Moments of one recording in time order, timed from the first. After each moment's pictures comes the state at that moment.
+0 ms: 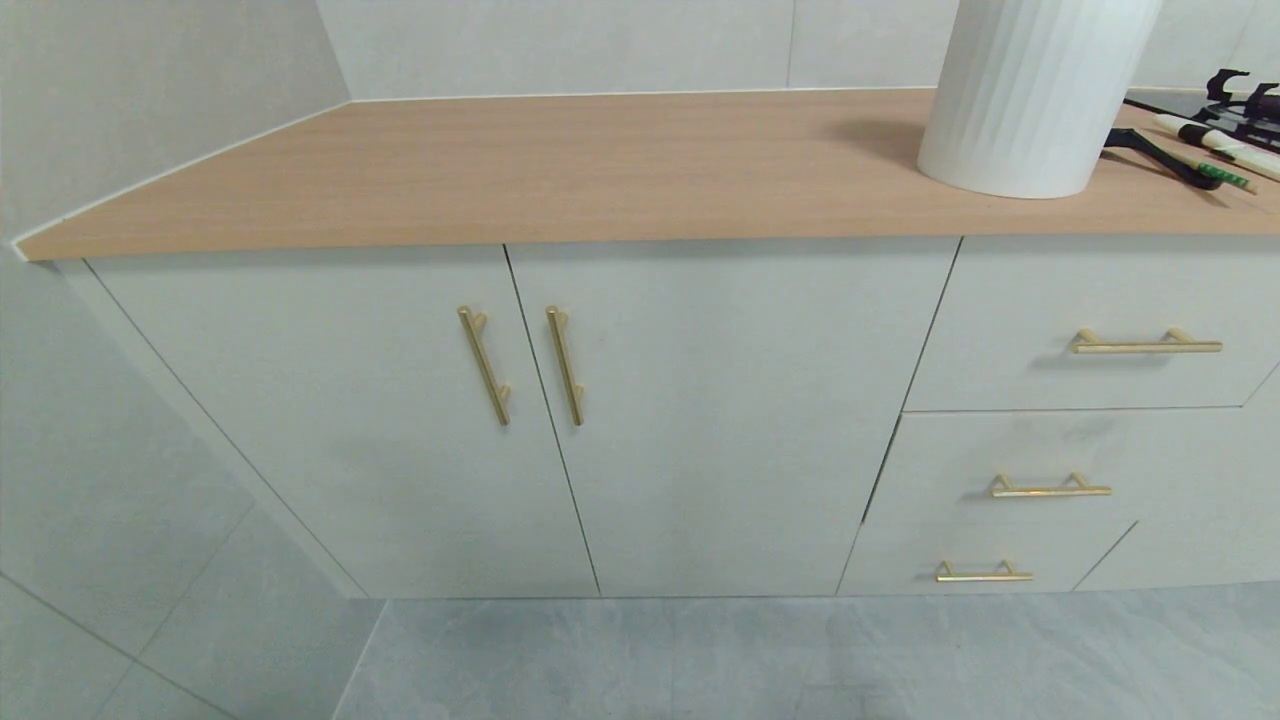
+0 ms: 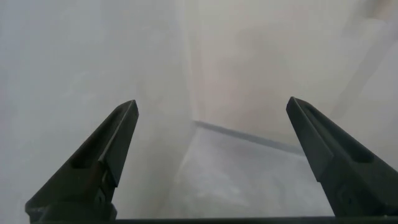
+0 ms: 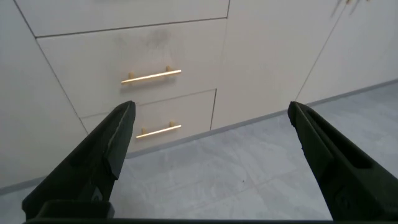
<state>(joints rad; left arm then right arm) 0.00 0.01 -0.02 -0.01 0.36 0.02 0.00 0.00 0.00 -0.05 -0.38 -0.05</state>
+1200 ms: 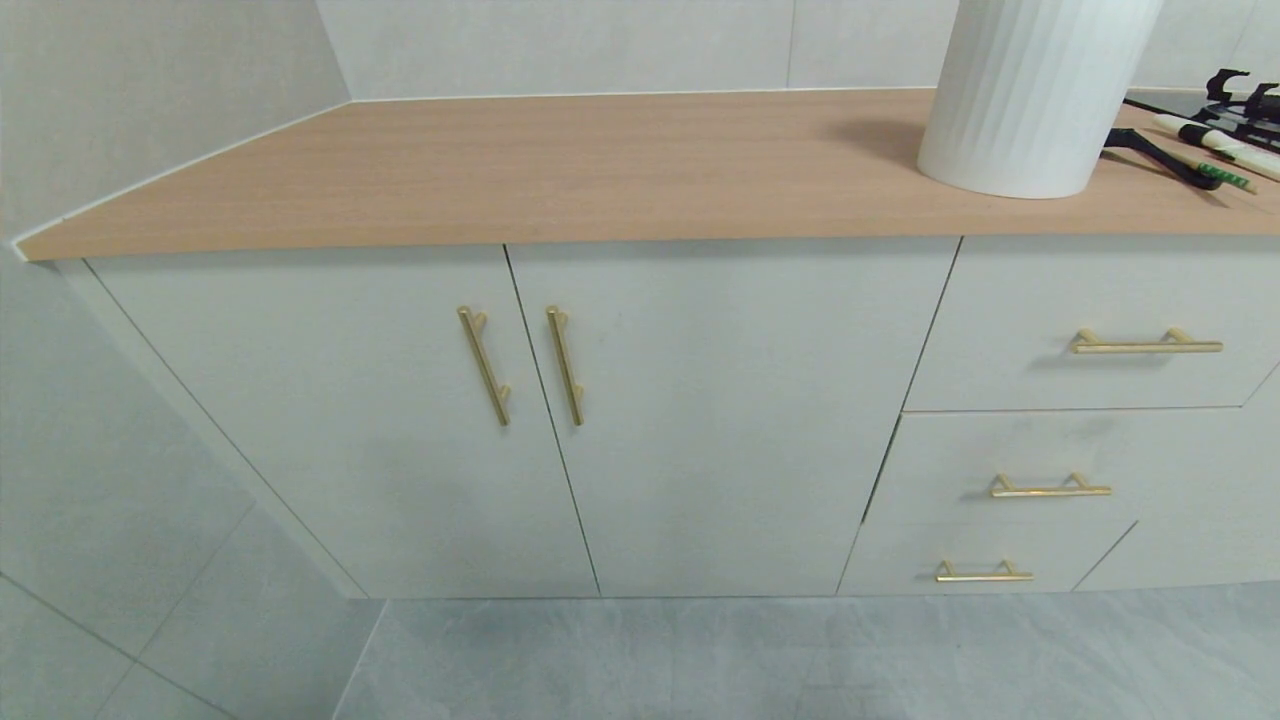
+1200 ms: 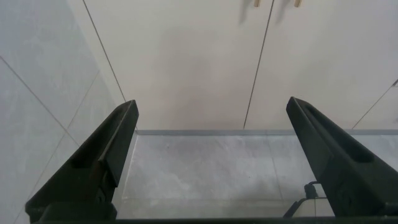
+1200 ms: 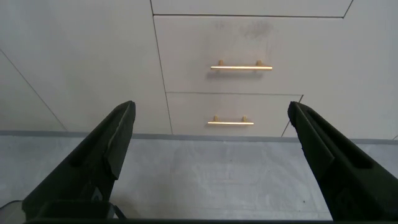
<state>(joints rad) 0.00 0.00 0.00 0.00 0.00 0.00 0.00 0.00 0.00 0.00 0.02 -0.02</state>
